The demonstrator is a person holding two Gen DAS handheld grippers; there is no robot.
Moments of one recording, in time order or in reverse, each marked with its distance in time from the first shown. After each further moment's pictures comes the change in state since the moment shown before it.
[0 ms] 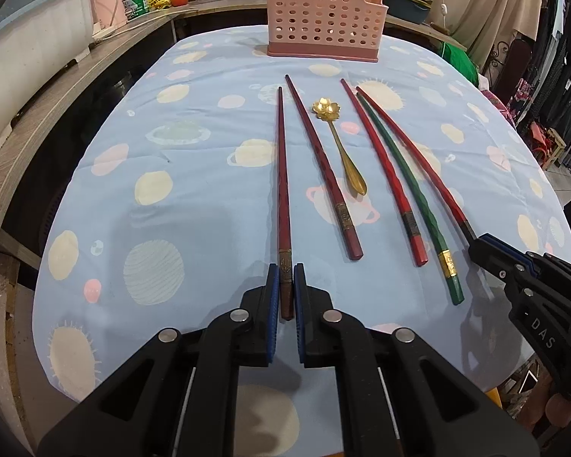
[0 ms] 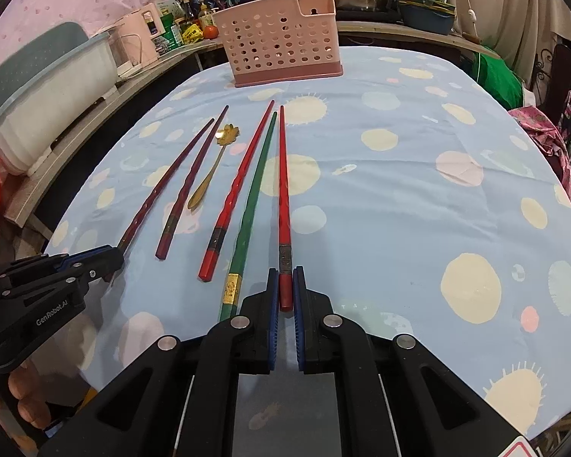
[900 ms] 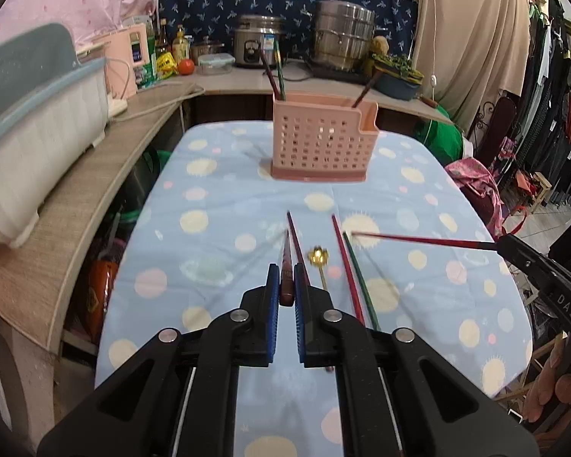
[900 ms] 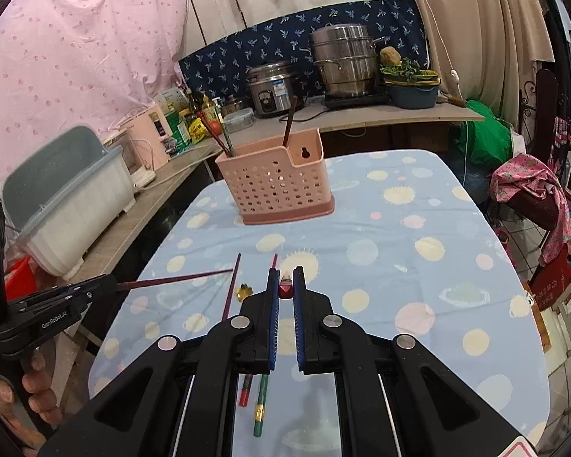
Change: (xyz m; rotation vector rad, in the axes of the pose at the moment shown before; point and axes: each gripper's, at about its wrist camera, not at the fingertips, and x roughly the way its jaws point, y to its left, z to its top) left arm -0.095 0.016 0.101 -0.025 -0.222 -0.039; right arm -0.096 -0.024 0.106 0.075 -0.288 0.065
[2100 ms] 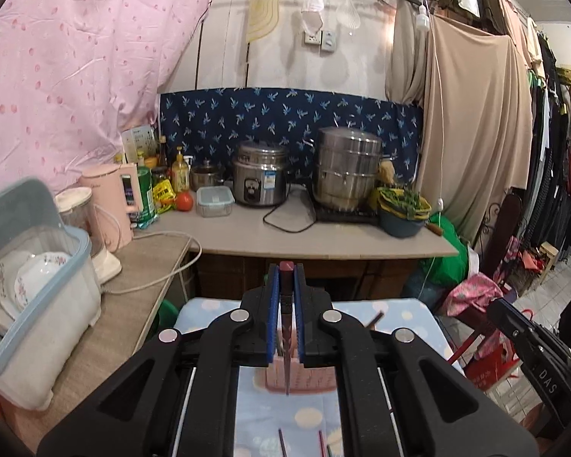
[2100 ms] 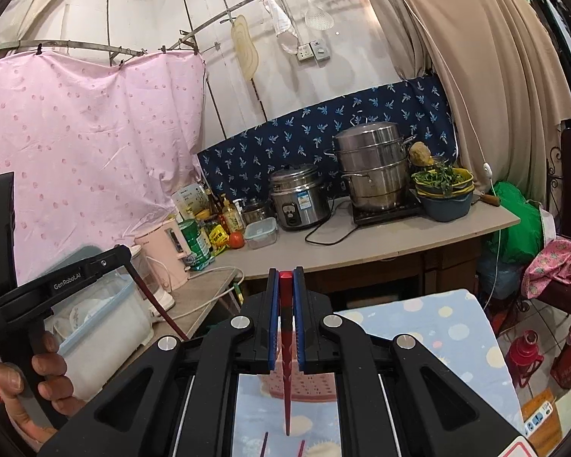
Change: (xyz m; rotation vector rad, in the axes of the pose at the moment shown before) left arm -0.019 -0.021 0.247 -0.013 -0.374 0.023; right arm 0.033 0.015 0.206 0.005 -0.301 0.097
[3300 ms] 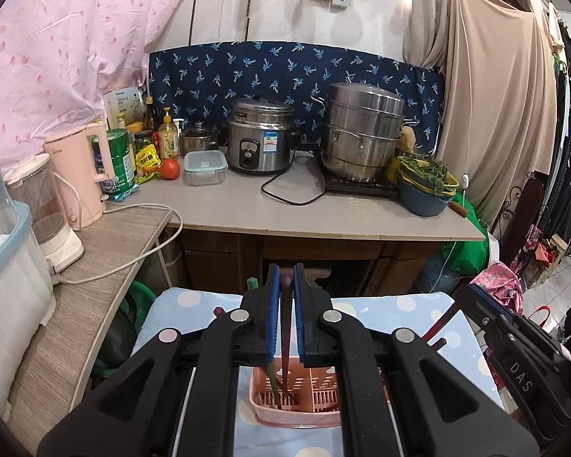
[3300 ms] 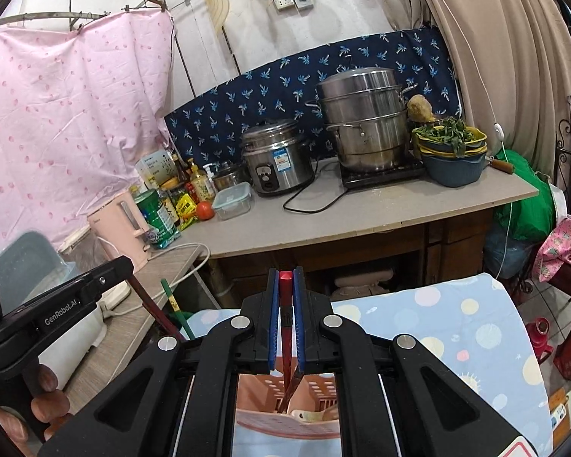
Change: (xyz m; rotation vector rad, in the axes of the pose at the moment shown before) left arm 0.153 0.003 -0.030 -0.015 0.118 0.013; right arm 0.158 -0.031 -0.022 0.020 0.143 -0.071
